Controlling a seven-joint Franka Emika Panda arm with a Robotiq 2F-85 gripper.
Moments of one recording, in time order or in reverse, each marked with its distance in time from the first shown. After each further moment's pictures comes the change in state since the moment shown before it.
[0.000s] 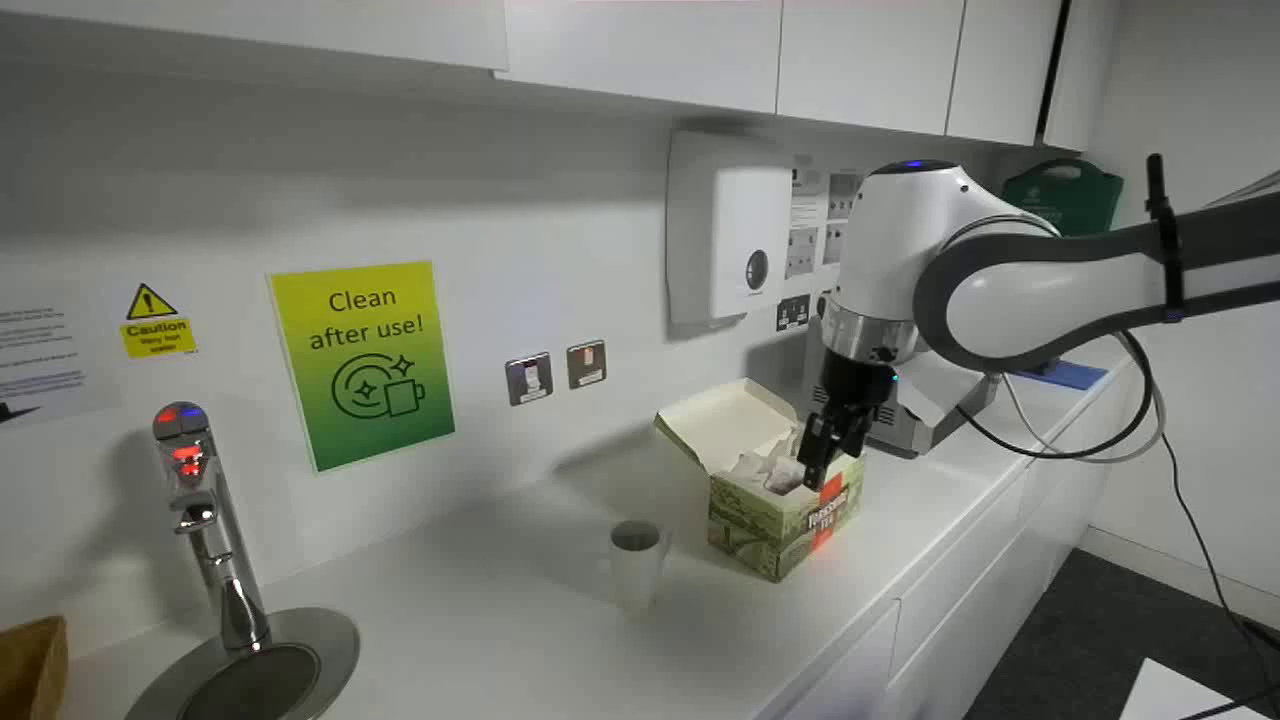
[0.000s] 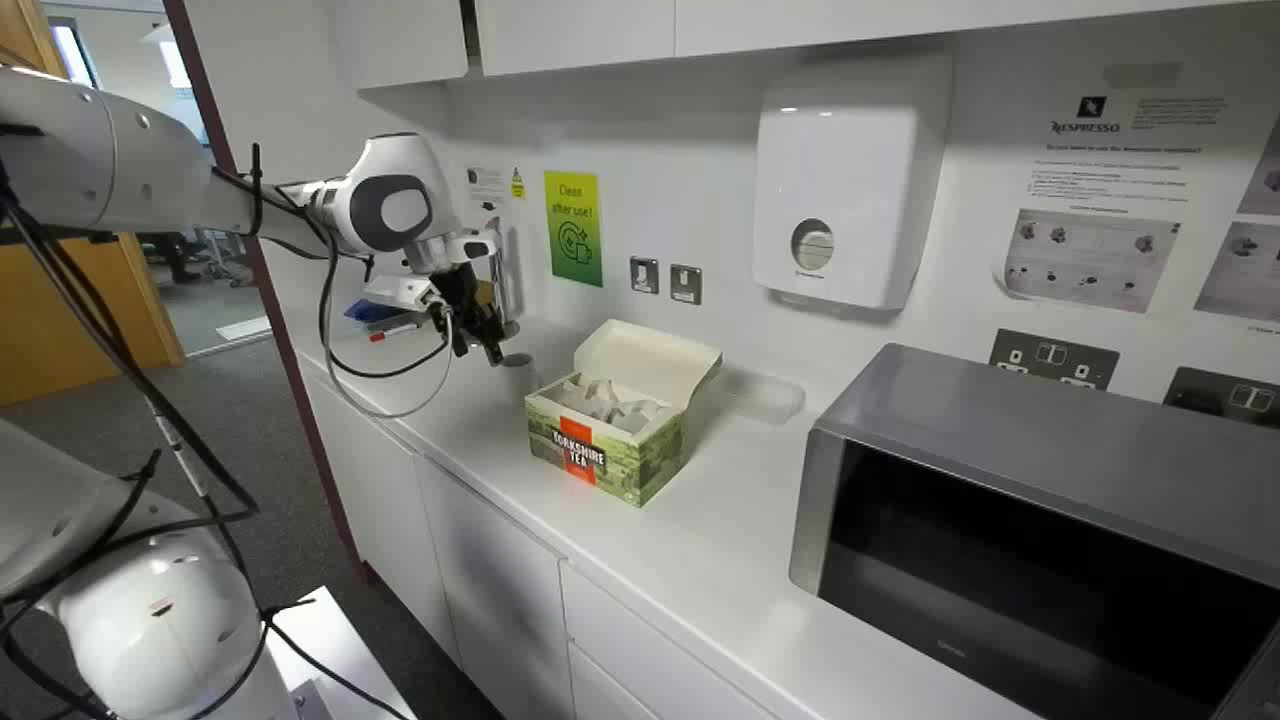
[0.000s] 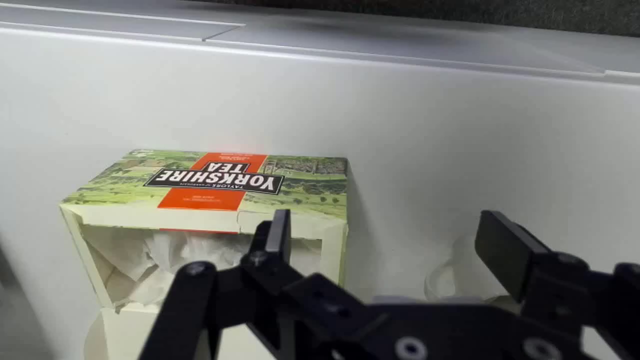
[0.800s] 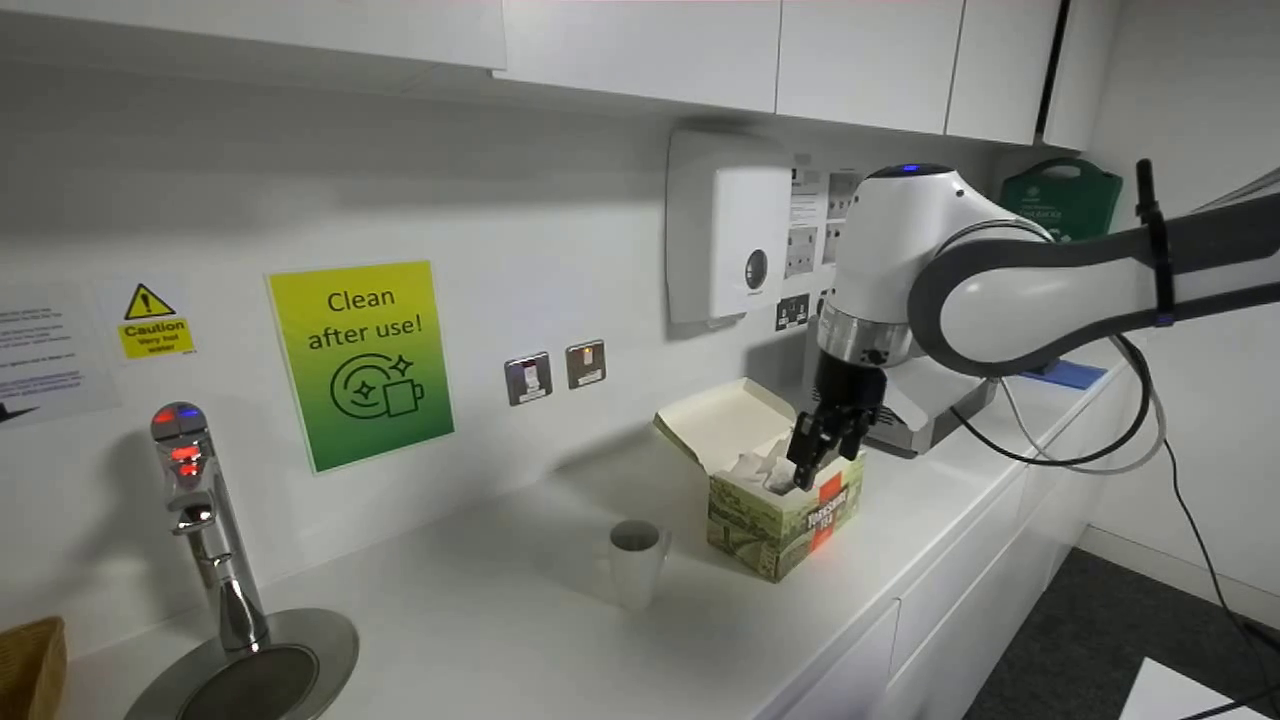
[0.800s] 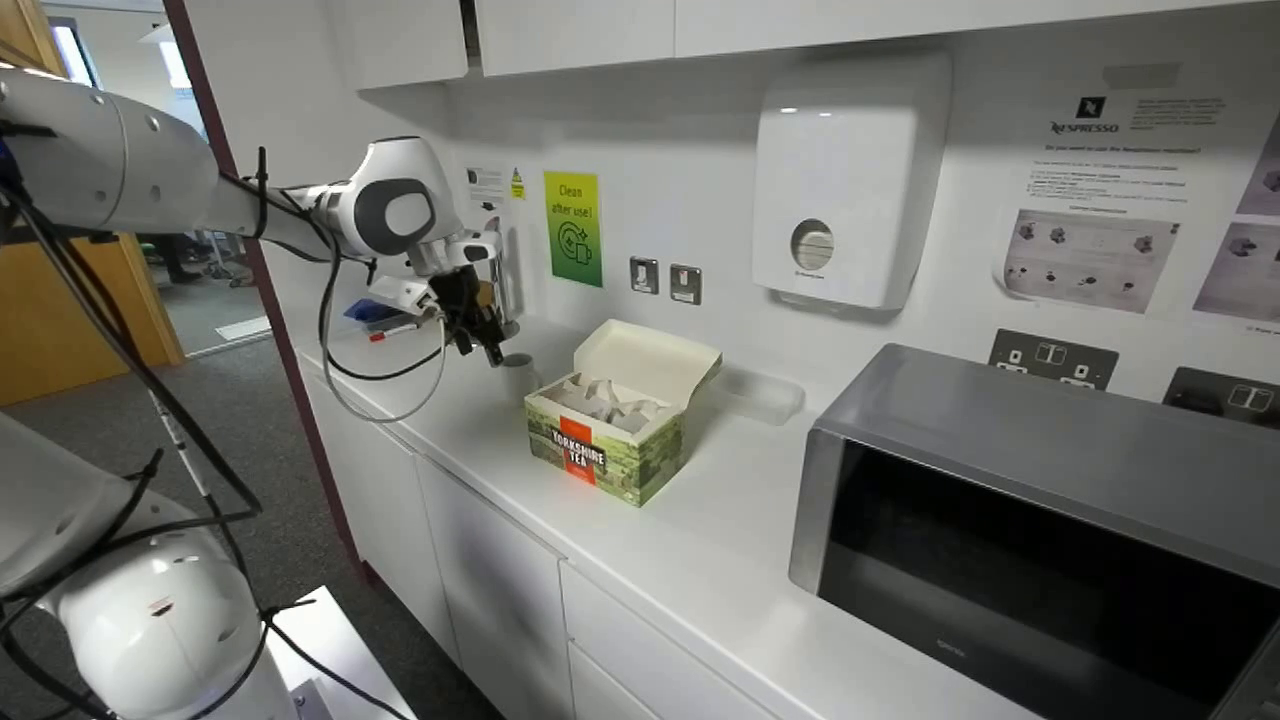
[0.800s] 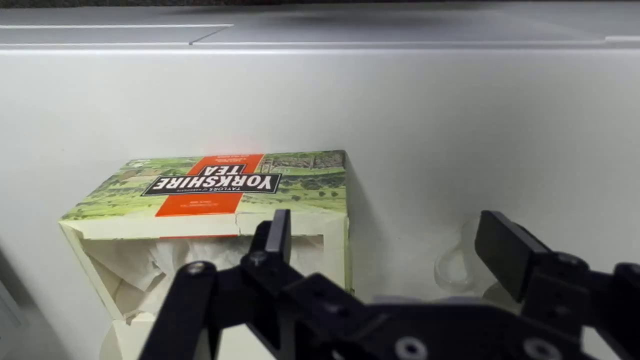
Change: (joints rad) arm 0.000 0.018 0.003 0.001 0.000 0.034 0.097
